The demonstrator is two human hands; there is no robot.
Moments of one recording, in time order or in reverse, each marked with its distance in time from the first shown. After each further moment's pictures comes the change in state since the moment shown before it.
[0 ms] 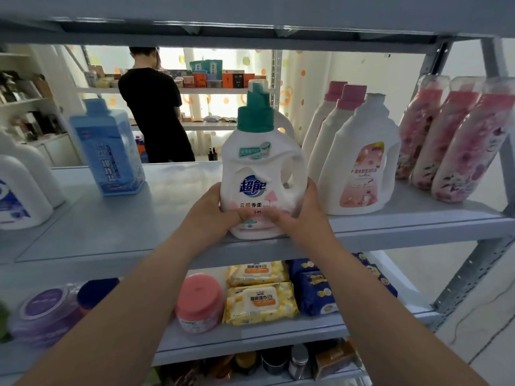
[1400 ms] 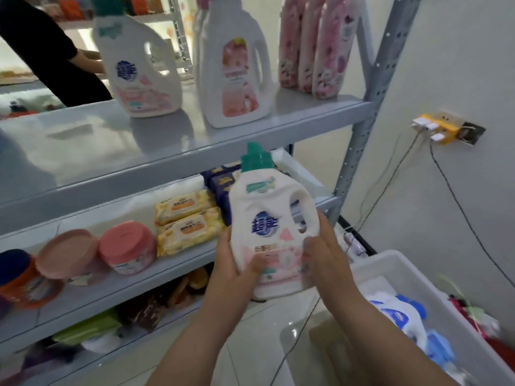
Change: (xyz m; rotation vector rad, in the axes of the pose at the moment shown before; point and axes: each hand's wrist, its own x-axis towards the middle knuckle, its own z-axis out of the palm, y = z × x) left_hand -0.237 -0.001 0.185 -0.417 -0.310 -0.207; right_hand -0.272 0.084 -0.105 0.193 0.328 0.375
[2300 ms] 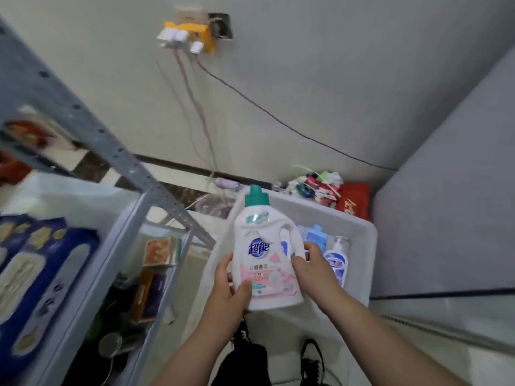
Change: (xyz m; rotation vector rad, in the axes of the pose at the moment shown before) left_hand 0.086 -0.154 0.283 0.461 -0.811 -0.343; right_hand -0.048 0.194 -0.253 -0.032 0.688 0.835
